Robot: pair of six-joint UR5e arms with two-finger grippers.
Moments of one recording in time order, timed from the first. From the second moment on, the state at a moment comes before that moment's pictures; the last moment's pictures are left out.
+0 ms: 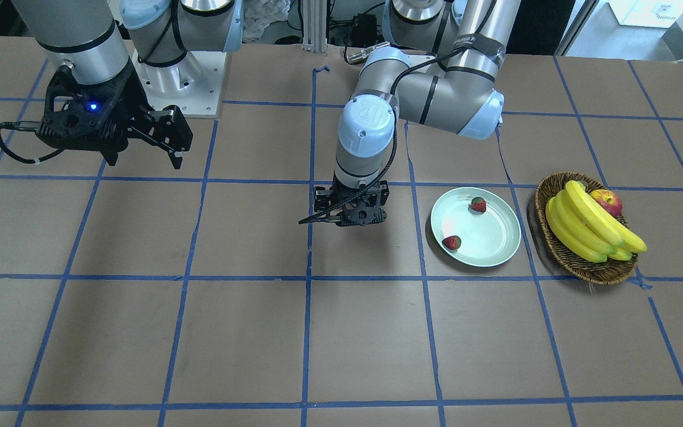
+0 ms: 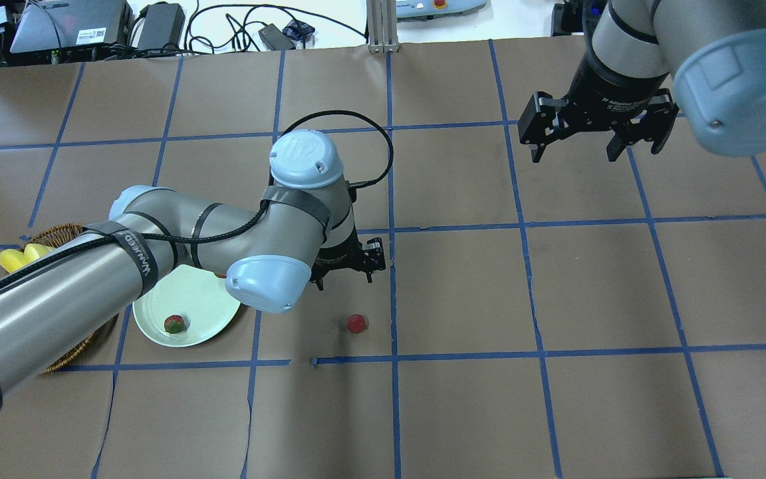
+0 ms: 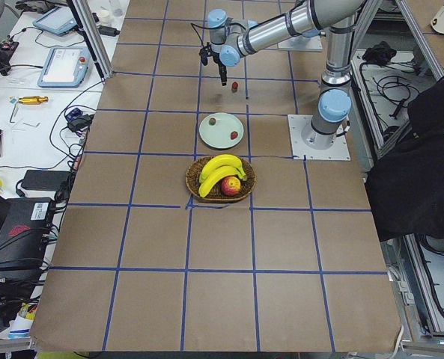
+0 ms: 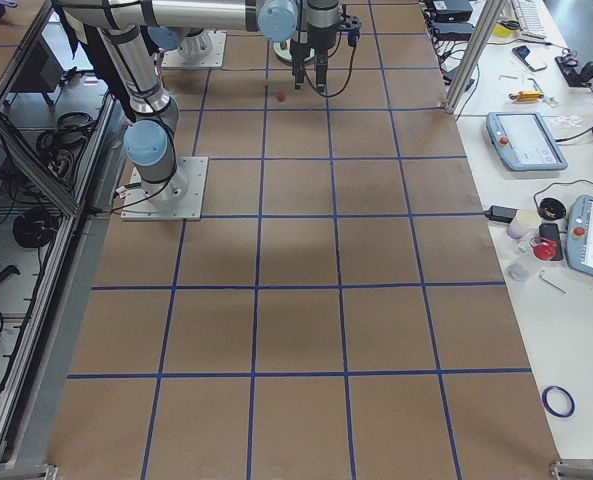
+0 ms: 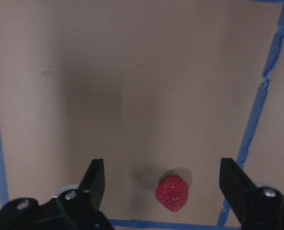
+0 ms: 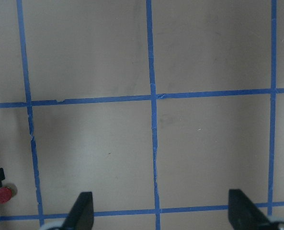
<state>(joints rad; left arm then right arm) -1.92 -1.87 -1.94 -0.99 1.52 -0.50 1.59 -1.58 1.63 -1.67 -1.58 0.06</state>
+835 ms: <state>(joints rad) -1.98 -1.90 -2.00 -0.98 1.54 -0.58 1.59 -1.58 1.63 -1.67 -1.58 0.06</state>
